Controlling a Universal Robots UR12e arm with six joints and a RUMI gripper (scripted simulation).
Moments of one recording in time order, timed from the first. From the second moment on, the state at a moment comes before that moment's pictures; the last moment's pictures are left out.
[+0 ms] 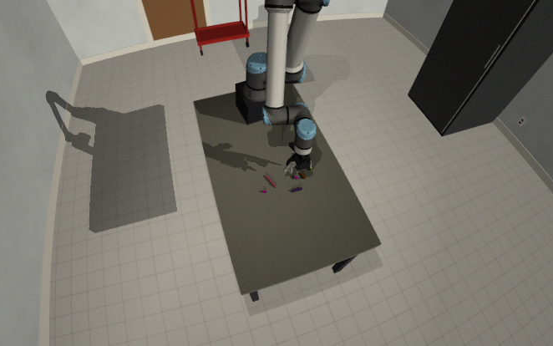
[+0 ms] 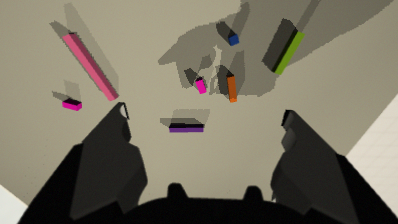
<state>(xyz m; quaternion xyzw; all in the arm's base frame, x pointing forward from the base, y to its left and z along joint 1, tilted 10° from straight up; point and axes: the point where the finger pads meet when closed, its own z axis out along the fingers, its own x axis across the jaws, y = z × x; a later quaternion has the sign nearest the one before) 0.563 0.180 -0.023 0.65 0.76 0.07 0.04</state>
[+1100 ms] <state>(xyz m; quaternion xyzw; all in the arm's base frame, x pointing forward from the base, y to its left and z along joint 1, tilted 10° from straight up) 0.580 0.190 -0.020 0.86 0.51 0.08 0.01</state>
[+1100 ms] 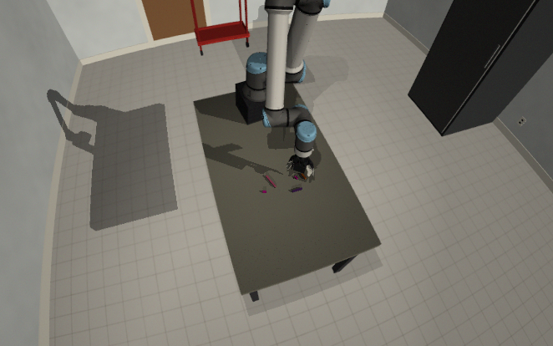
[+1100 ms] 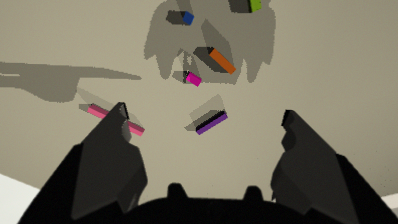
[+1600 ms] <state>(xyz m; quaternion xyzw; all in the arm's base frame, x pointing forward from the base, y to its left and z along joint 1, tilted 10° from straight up) 0.592 0.194 -0.018 0.93 0.35 0.08 0.00</state>
